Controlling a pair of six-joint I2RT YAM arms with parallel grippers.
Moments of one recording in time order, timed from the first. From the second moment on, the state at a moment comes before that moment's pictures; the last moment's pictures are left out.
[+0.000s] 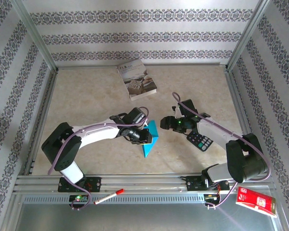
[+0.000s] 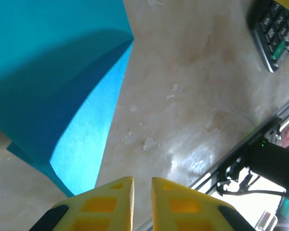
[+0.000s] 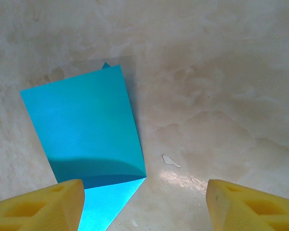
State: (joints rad) left arm -0.78 1.66 1.00 -0.41 0.47 -0.80; right arm 0.37 1.40 0.75 -0.39 -0.41 0.53
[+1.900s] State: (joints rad) left arm -0.51 1.95 1.06 -0.48 0.83 -0.34; right arm 0.46 1.66 0.71 -0.11 -0.66 0.76
